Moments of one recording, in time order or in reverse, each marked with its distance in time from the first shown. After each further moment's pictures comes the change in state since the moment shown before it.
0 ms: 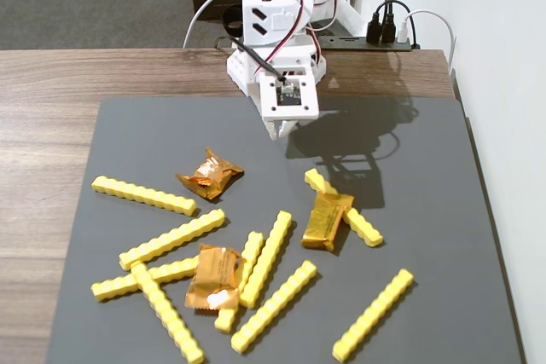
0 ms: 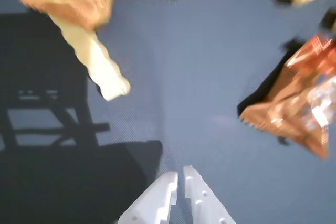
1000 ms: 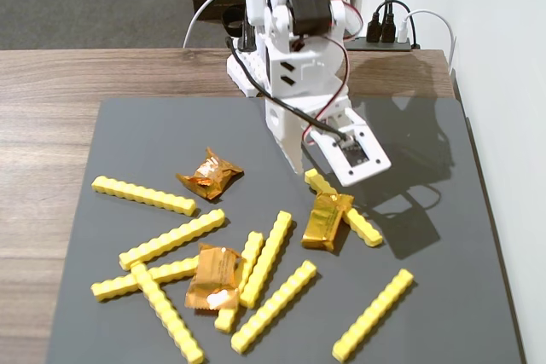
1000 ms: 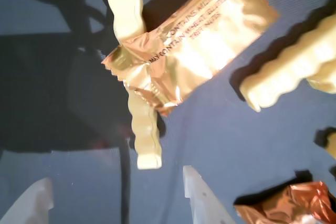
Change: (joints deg) arm -7.5 -51.9 -27.9 -12.1 -19.2
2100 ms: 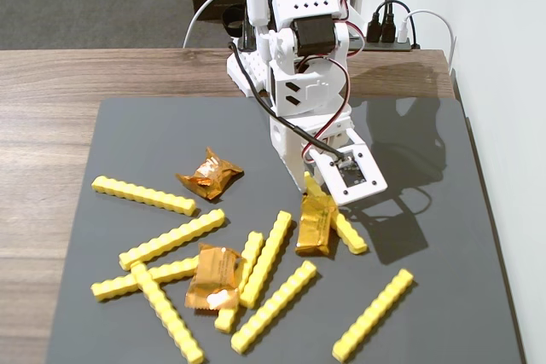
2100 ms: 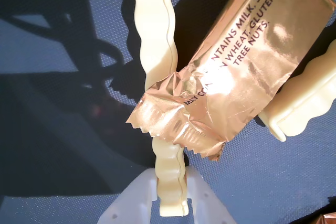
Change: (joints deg) arm -1.3 -5.8 3.3 -9.9 6.8
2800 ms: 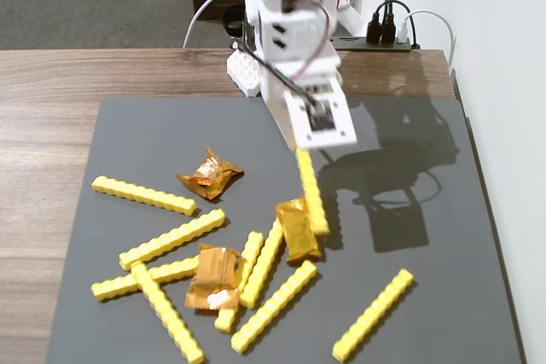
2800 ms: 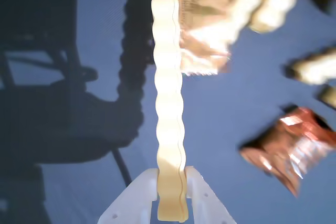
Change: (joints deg) arm 4.9 24.3 -2.8 21.9 11.6
